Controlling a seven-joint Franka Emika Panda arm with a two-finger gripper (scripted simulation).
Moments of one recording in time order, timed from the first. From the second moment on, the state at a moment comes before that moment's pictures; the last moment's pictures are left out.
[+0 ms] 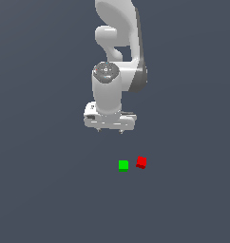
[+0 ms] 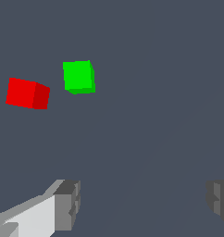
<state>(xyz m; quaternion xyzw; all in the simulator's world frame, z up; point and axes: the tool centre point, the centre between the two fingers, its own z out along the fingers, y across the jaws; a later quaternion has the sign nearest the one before) -0.008 -0.021 0.152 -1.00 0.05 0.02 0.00</state>
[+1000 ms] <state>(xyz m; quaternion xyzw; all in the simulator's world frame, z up) 0.063 0.098 0.086 -0.99 0.12 0.00 0.00</state>
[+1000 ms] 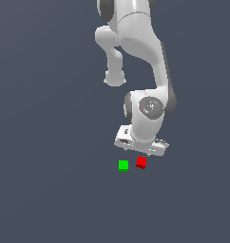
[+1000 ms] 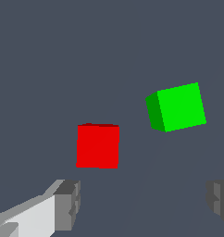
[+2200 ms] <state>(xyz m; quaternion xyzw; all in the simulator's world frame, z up) 0.088 0.126 0.047 -0.99 0.14 0.00 0.00</state>
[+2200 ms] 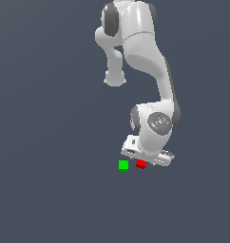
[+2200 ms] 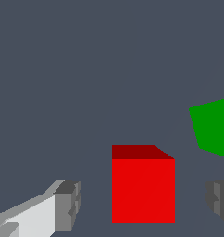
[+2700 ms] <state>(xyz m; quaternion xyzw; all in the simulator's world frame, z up) 0.088 0.126 0.020 -0.99 0.14 0.00 0.00</state>
